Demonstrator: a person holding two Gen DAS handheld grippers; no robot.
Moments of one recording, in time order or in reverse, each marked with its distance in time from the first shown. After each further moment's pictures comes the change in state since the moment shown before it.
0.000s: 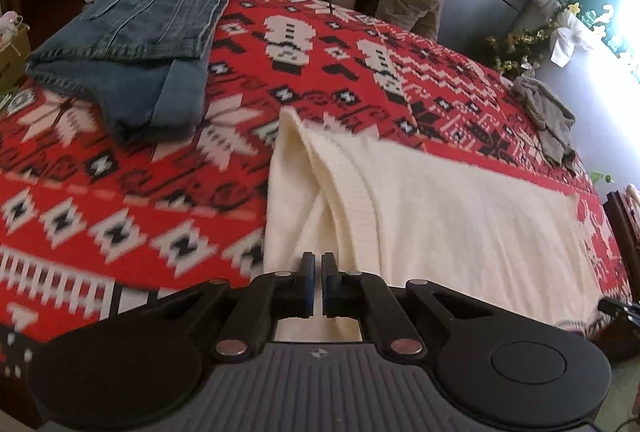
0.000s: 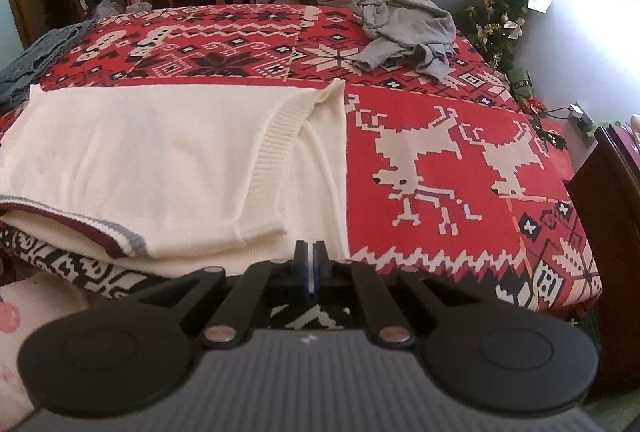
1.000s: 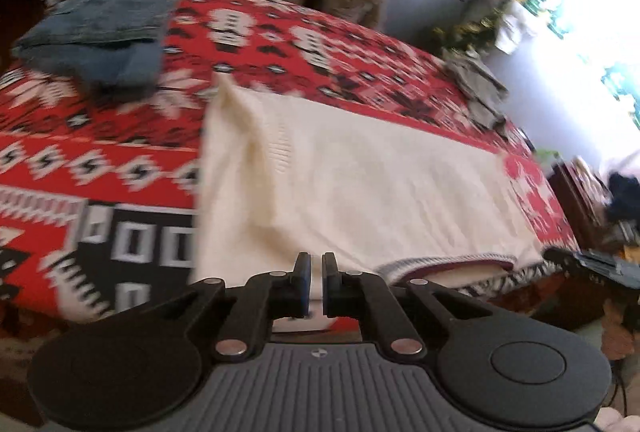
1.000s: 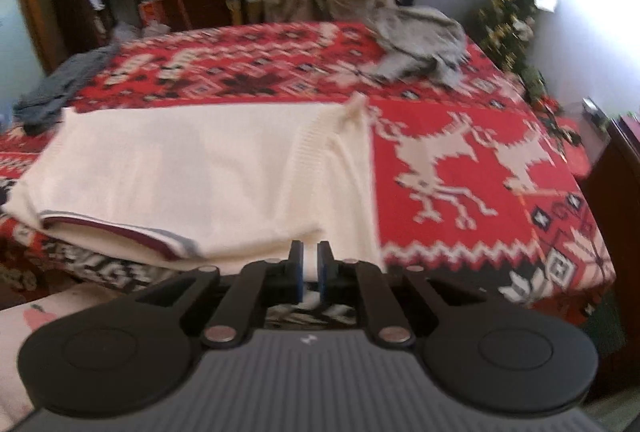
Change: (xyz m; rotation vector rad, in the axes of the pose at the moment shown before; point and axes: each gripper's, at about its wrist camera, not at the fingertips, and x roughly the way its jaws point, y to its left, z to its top) left arm -0.045 -0.033 -0.064 0.084 0.018 -0.127; right arm -0.028 0.011 -0.006 0.027 -0.060 0.101
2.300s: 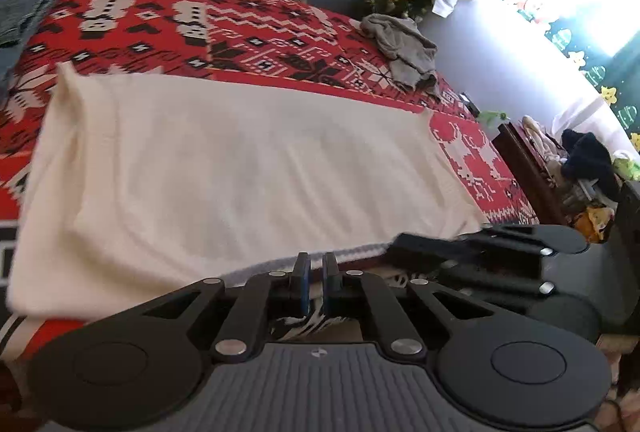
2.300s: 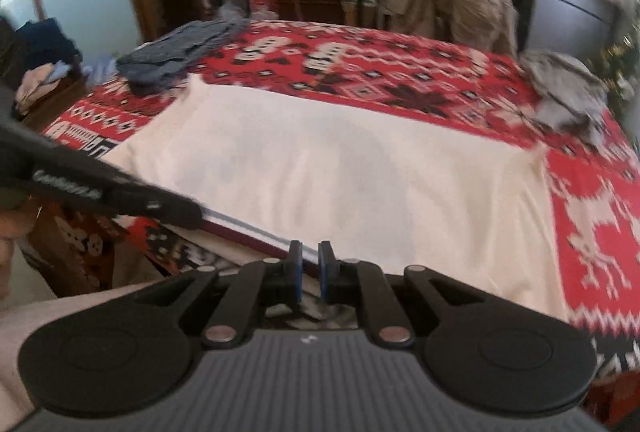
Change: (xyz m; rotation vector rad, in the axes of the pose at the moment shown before) left arm 0.055 -0.076 0.001 0.087 0.052 -0.158; right arm 0.037 0.110 0.007 -0.202 0.021 0.223
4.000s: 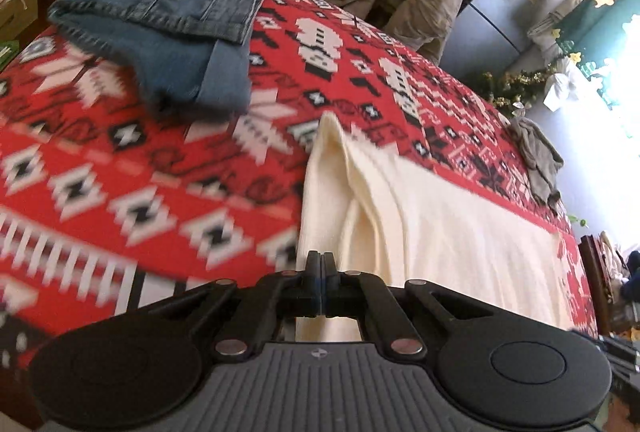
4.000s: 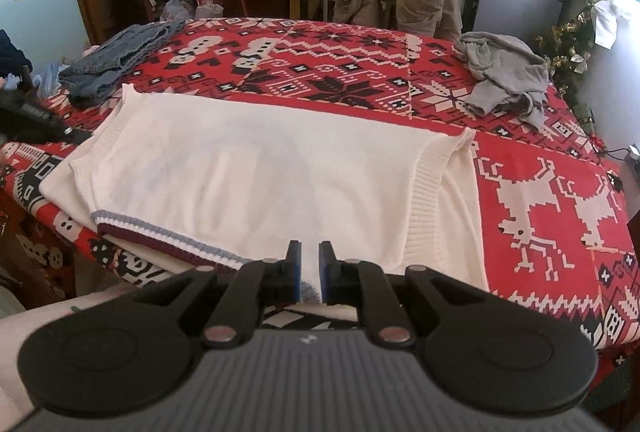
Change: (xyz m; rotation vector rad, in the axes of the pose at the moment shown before) left arm -0.062 0.152 0.021 -0.299 -0.116 0.193; right arm -0.029 -0.039 0.007 0.070 0.005 -0.150
